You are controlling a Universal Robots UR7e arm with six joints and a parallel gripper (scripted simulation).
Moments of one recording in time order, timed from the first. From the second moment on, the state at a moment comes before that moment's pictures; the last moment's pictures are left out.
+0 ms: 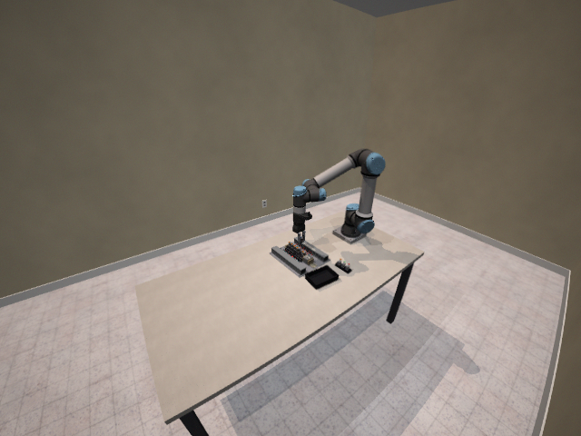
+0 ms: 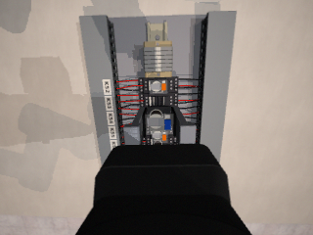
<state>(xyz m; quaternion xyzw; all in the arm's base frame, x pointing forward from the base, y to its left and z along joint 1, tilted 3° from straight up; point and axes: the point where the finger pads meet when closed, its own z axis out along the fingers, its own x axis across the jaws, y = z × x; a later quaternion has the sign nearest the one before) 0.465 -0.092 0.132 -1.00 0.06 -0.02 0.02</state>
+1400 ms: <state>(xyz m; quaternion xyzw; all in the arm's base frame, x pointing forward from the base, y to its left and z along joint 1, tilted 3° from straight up) 0.465 -0.092 0.125 -1.00 0.06 -0.02 0.02</state>
